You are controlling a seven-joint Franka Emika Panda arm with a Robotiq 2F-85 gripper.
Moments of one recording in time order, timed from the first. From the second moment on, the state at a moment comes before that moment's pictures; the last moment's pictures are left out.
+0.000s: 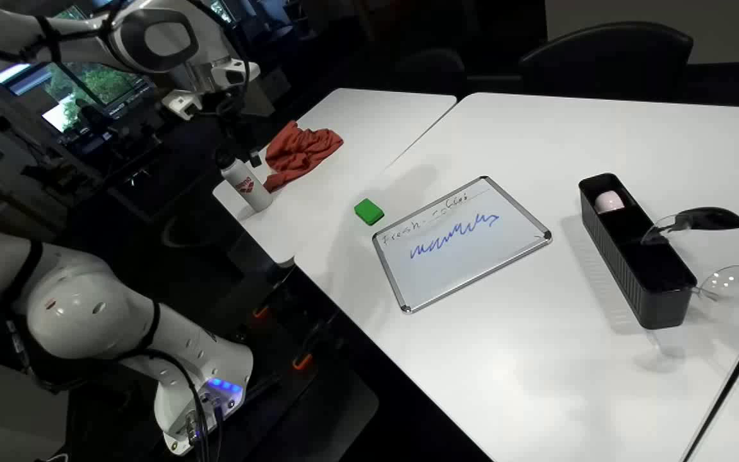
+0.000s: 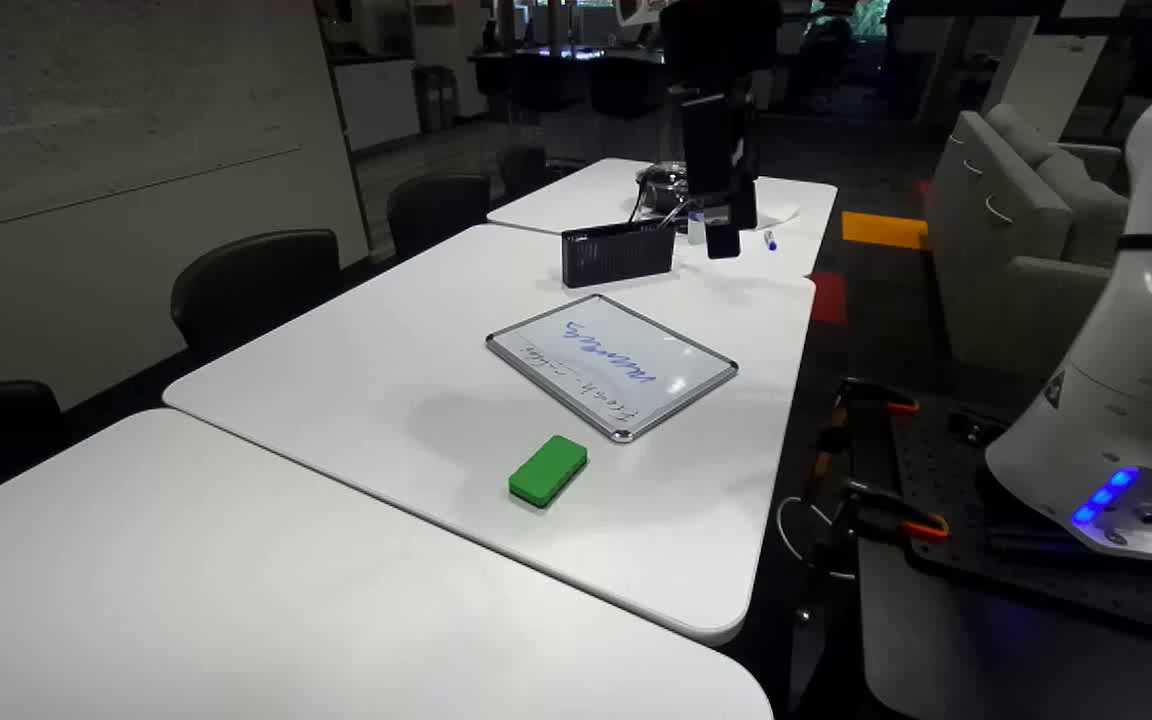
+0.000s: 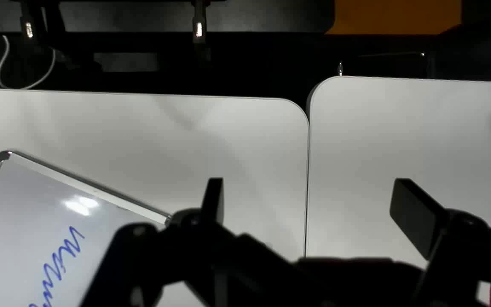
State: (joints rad) arm 0.13 -0.27 0.15 -2.34 0.22 1.86 0.20
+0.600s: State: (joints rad) arm 0.11 -0.27 0.14 -2.34 0.19 1.90 0.23
